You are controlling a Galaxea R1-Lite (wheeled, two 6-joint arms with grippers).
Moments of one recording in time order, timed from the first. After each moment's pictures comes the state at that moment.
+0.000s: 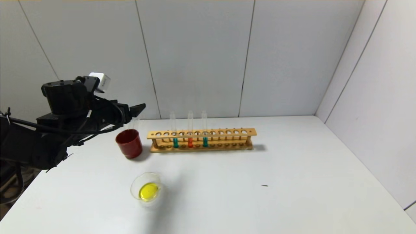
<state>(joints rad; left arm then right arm) -0.10 1.81 -0.83 -0.86 -0.17 0.00 0.00 0.00 0.00 0.00 0.00 0.00</state>
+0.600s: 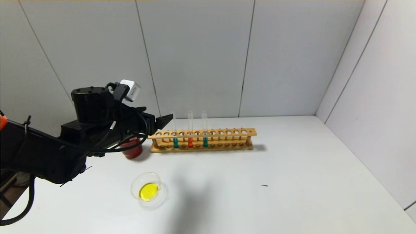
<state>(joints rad) -0.29 1.82 -0.81 -0.87 -0.17 0.00 0.00 0.00 0.00 0.00 0.00 0.00</state>
